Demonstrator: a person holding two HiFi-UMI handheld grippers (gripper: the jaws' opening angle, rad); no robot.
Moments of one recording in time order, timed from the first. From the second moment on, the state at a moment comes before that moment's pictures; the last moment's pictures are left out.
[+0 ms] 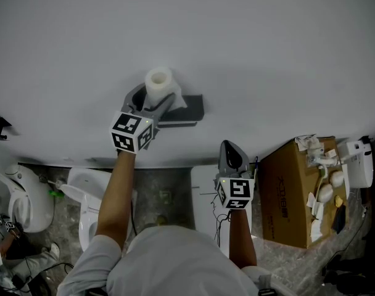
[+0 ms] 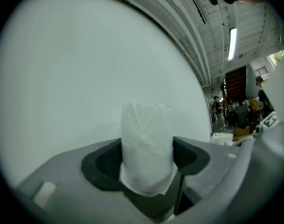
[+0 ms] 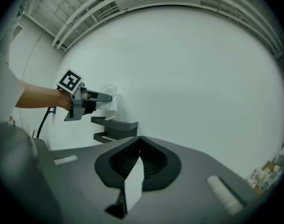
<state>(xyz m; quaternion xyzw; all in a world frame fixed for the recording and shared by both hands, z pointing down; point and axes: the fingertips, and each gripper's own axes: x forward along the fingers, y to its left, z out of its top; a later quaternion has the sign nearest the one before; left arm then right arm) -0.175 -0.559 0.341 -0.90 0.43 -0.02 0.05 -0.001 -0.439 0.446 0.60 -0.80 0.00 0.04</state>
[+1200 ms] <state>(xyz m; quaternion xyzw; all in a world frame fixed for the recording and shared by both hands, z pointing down) -0.172 -0.562 0.386 -0.90 0.43 -0.03 0.01 0.005 -0.440 0.455 0.60 -0.80 0.00 0.06</state>
